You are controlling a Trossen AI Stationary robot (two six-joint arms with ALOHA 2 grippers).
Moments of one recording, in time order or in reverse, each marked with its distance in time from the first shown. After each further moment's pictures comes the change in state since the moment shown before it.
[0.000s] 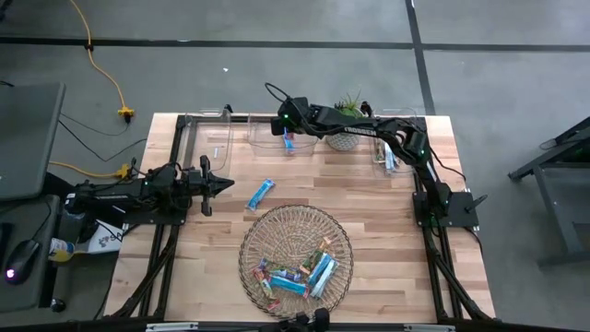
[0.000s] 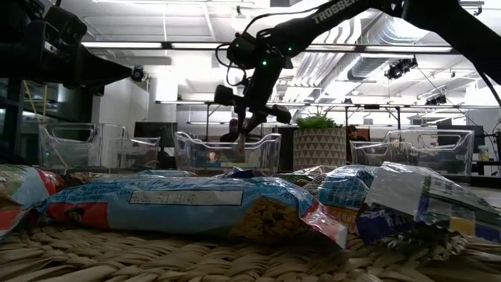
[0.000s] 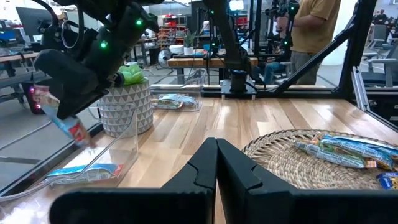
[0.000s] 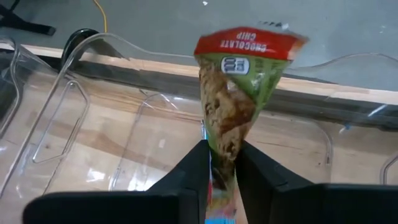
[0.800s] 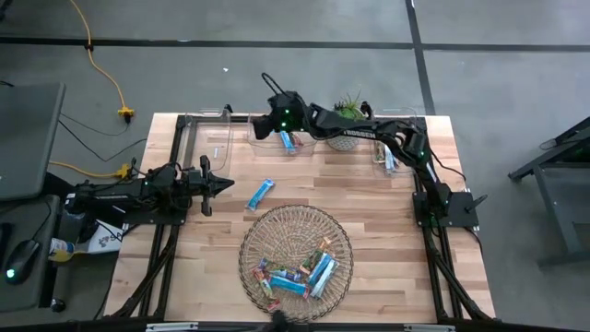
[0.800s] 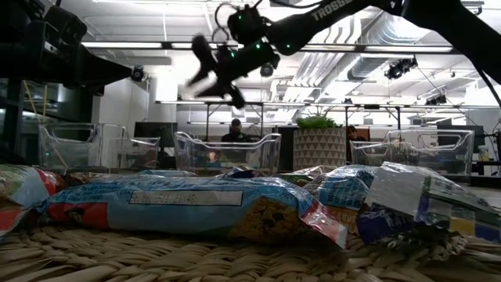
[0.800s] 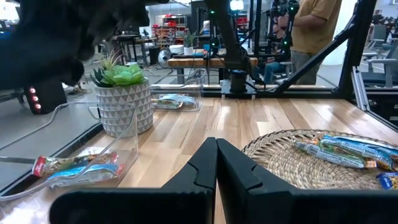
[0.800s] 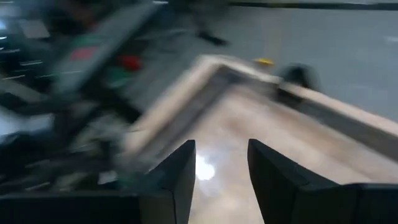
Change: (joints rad) left arm 0.000 0.000 0.000 0.000 0.000 0.000; right arm 0.033 0.000 0.000 0.533 -0.457 -0.238
